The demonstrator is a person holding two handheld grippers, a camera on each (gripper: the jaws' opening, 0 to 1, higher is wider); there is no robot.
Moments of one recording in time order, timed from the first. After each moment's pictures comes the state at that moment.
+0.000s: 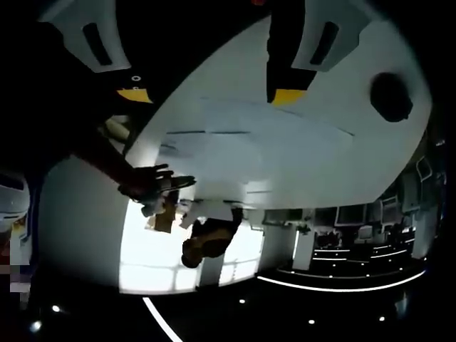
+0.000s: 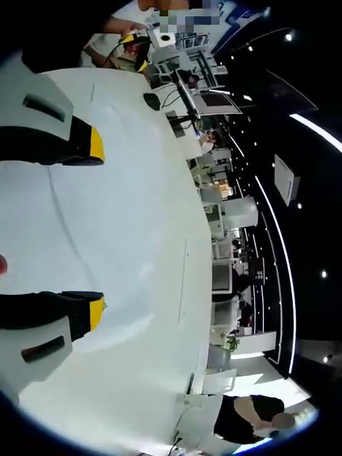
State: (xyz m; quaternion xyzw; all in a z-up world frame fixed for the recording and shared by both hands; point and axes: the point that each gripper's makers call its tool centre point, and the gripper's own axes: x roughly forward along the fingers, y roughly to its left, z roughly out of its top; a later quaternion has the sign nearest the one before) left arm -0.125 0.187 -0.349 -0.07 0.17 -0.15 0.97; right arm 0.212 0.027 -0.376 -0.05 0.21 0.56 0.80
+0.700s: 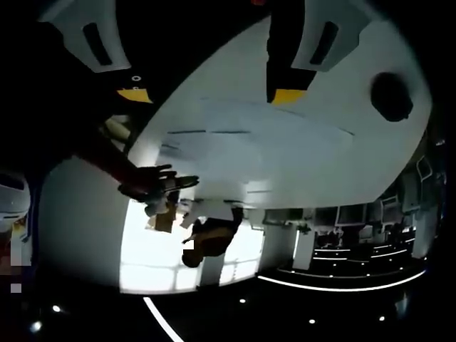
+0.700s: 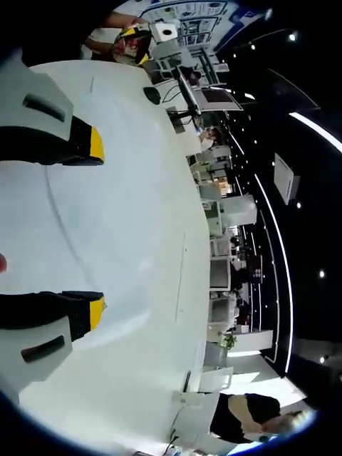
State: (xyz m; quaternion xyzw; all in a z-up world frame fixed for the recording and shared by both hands) left arm -0.125 0.187 -0.349 -0.07 0.17 -0.15 0.97; right arm 0.222 0.033 -0.377 -0.06 0.20 0.55 0.81
